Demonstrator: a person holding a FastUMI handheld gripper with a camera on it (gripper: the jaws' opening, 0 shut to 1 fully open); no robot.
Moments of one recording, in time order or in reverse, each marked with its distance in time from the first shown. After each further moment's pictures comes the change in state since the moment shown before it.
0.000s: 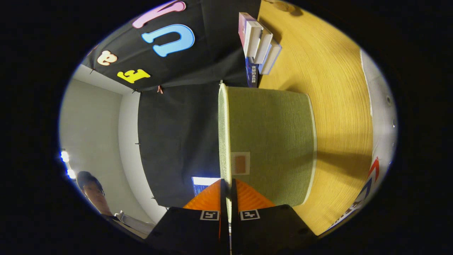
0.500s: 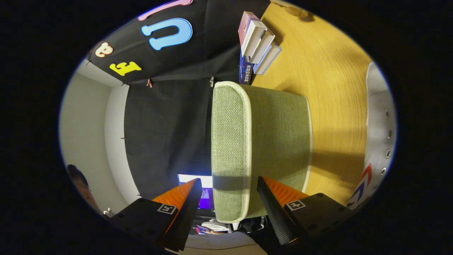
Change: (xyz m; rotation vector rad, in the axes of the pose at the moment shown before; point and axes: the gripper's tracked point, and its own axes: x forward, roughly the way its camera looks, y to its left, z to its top) arm 0.010 -0.015 -0.007 0.003 0.061 -0.090
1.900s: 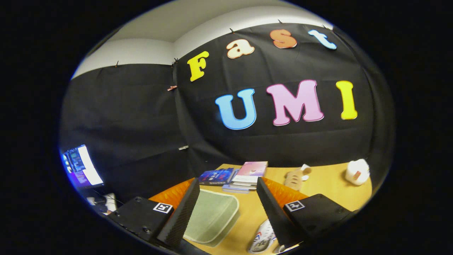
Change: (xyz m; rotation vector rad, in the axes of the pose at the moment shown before) arm -0.100 0.219 0.024 -1.110 -0.748 -0.620
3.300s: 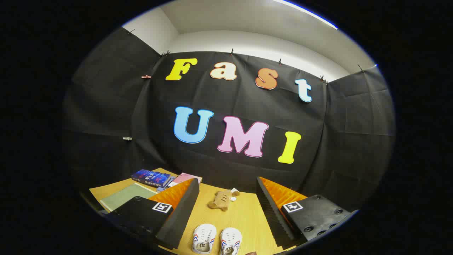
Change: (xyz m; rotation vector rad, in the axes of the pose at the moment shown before) arm -0.095 -0.042 0.059 -0.447 -0.195 -0.545
